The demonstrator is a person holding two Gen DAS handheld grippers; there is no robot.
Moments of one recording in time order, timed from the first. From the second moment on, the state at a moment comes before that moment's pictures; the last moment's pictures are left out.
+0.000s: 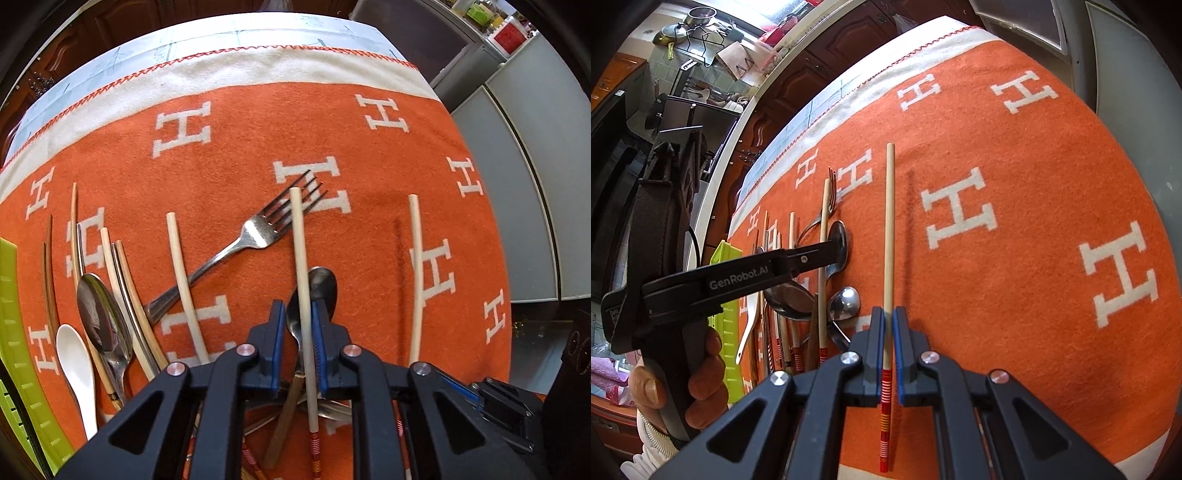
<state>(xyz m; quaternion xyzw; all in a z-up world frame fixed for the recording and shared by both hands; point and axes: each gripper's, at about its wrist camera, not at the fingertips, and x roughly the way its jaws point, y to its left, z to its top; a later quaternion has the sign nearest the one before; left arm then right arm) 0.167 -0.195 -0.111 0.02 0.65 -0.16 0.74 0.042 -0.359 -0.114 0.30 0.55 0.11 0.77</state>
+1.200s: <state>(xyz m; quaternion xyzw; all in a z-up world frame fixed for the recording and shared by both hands) 0.148 -0.214 -0.111 0.06 0.62 -0.18 0.76 0.032 -0.361 -0.121 0.30 0.56 0.11 0.76</state>
